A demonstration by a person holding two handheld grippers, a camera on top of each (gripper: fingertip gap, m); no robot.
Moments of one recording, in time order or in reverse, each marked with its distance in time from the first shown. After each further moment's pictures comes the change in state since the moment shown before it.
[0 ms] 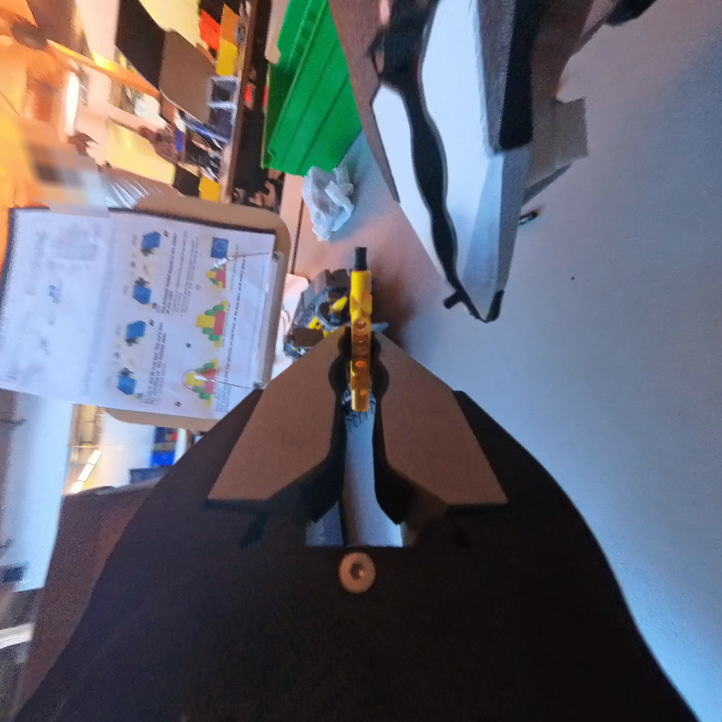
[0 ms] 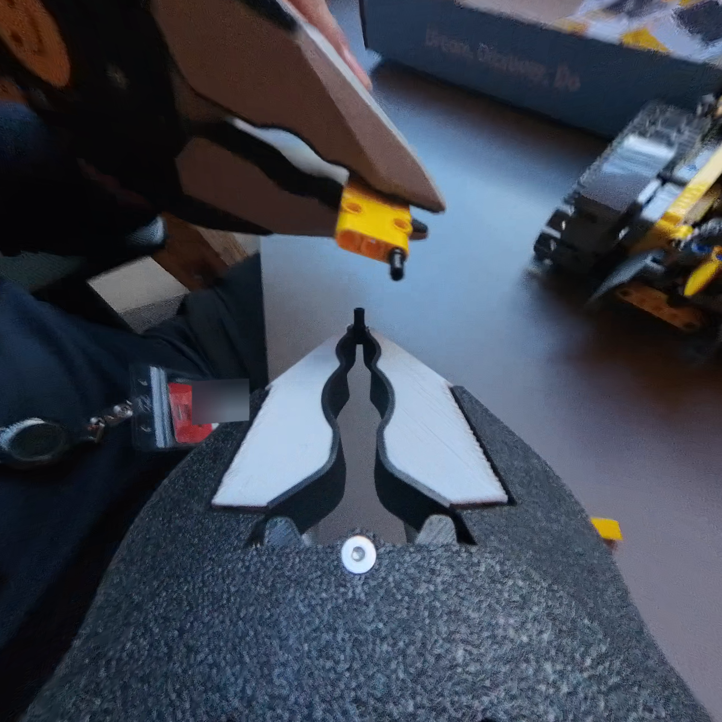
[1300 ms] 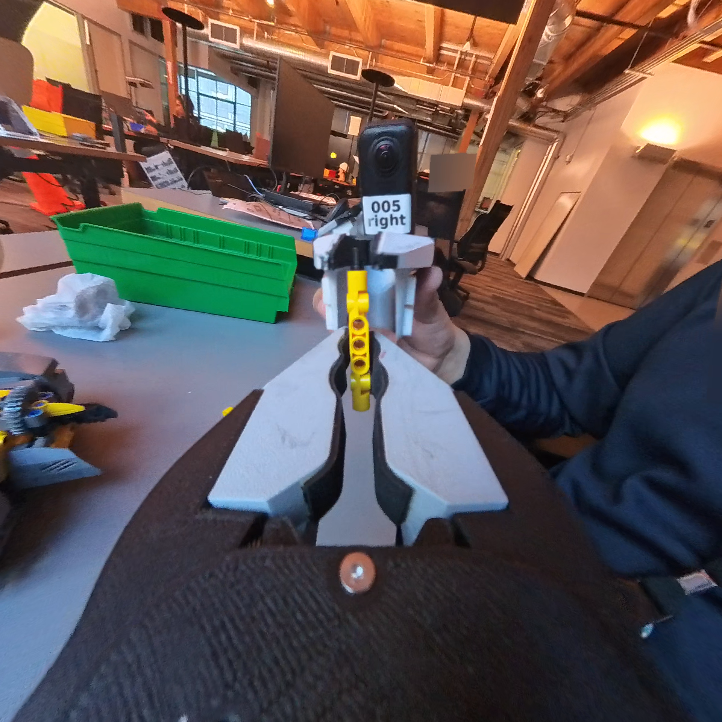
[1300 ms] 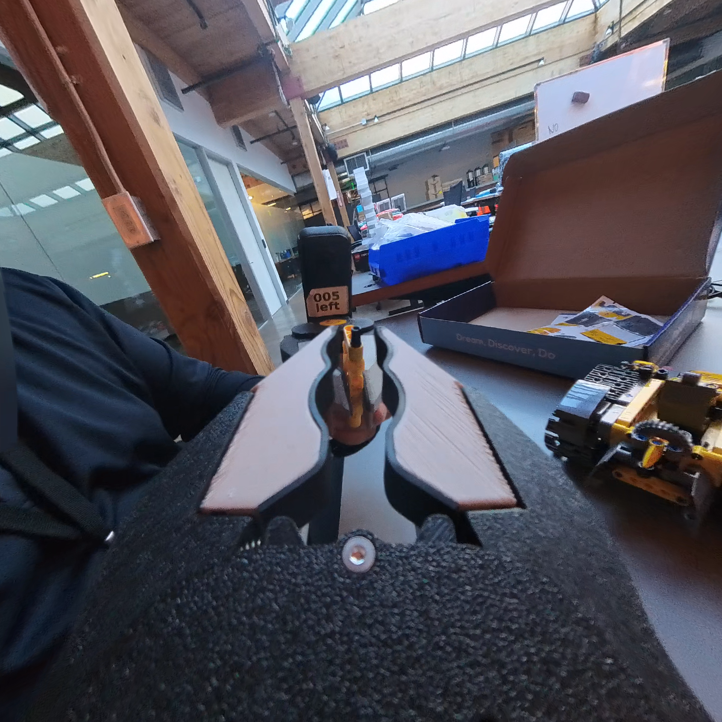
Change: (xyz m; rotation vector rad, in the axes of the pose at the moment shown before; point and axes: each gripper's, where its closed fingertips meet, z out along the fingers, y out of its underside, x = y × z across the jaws) left arm -0.011 -0.090 -0.036 0.755 0.532 -1.143; right arm -0.021 -0.096 -0.090 0.699 -0.200 0.058
